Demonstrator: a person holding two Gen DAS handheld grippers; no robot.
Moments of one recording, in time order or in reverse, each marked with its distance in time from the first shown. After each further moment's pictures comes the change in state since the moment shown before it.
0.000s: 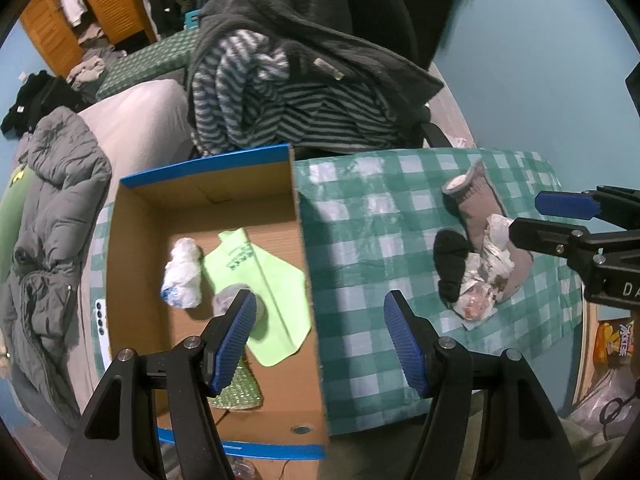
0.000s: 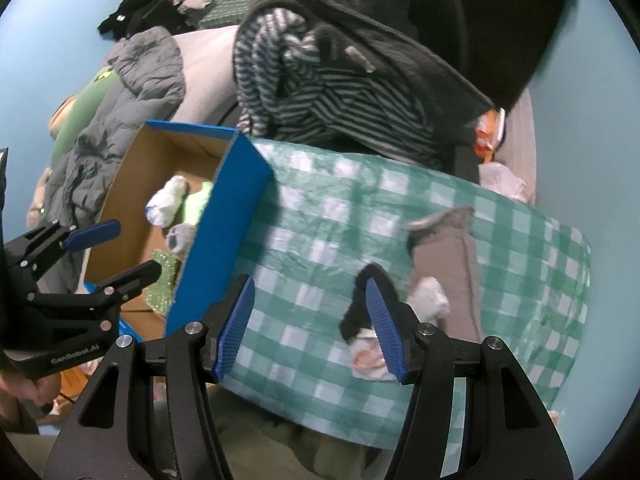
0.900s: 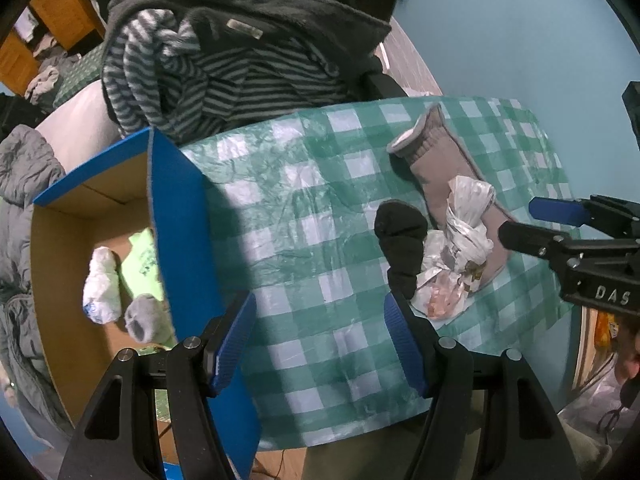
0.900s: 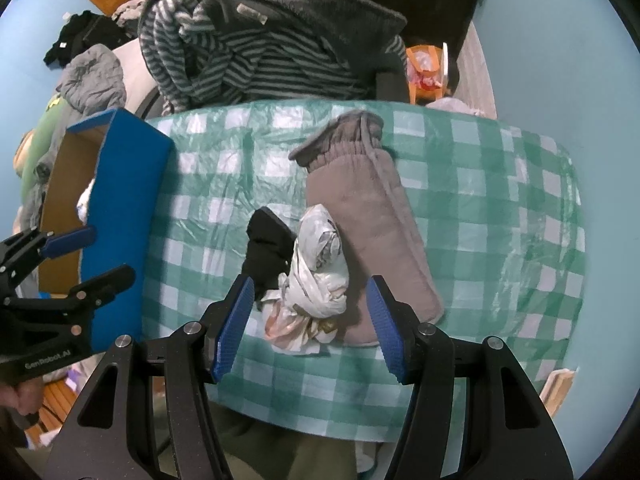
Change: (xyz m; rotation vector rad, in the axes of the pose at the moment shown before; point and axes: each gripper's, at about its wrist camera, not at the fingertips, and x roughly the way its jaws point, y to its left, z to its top) left arm 0.068 -0.081 0.006 0.103 0.121 -0.055; right arm 0.046 -0.094 -0.052 0.168 0.072 -0.046
